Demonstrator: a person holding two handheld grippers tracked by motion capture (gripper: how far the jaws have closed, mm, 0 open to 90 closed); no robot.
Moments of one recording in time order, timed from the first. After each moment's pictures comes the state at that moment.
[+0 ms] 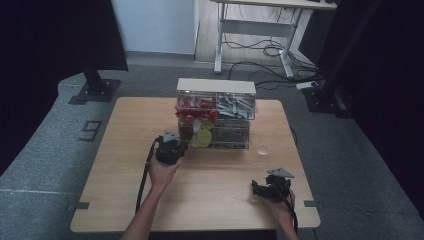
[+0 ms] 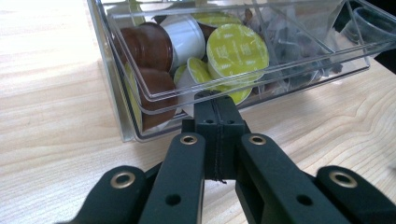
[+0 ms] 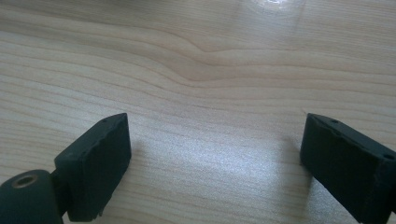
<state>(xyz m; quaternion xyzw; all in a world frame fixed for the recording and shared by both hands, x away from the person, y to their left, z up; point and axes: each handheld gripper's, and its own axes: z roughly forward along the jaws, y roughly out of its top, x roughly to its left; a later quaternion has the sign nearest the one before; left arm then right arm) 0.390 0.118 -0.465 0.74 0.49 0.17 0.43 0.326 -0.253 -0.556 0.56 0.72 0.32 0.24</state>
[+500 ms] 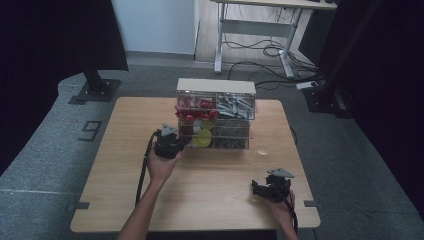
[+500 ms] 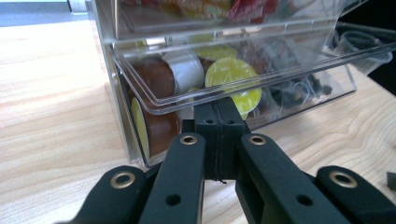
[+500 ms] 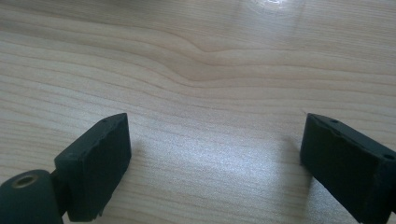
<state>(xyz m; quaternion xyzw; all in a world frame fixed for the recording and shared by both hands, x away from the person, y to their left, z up) 0.395 0.120 -0.442 0.73 0.48 0.18 0.44 0.326 -0.253 -0.556 0.56 0.72 0.32 0.24</state>
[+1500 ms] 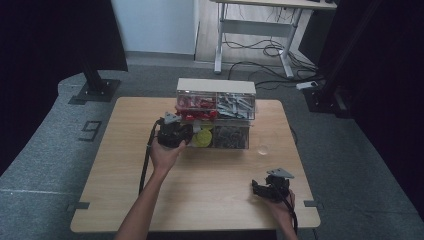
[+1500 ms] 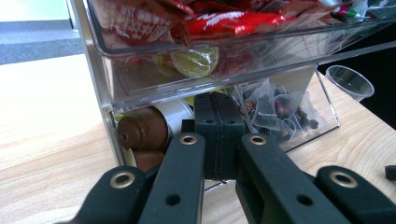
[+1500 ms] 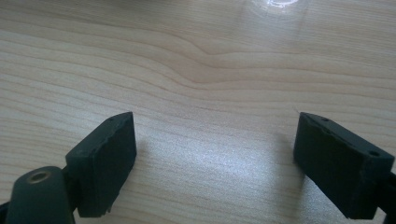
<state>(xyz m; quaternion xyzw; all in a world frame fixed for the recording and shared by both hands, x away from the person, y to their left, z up) 0.411 0.108 -0.409 0.73 0.48 0.19 0.46 0.325 -0.253 -0.555 0.56 0.73 0.32 0.24</state>
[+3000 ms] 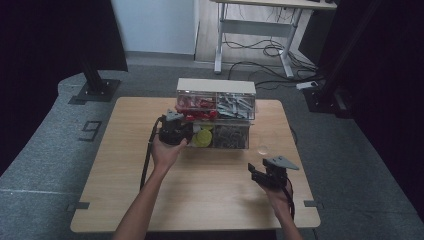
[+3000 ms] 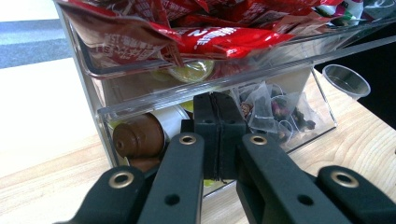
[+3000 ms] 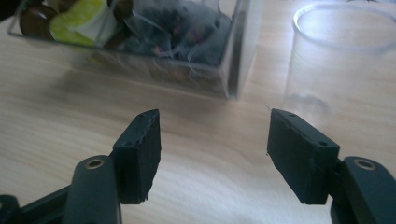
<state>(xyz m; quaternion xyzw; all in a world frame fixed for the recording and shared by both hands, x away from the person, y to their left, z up) 0.417 0.106 -0.405 0.74 0.47 0.19 0.45 0.334 -0.233 -0.496 0.51 0.69 0.44 0.25</state>
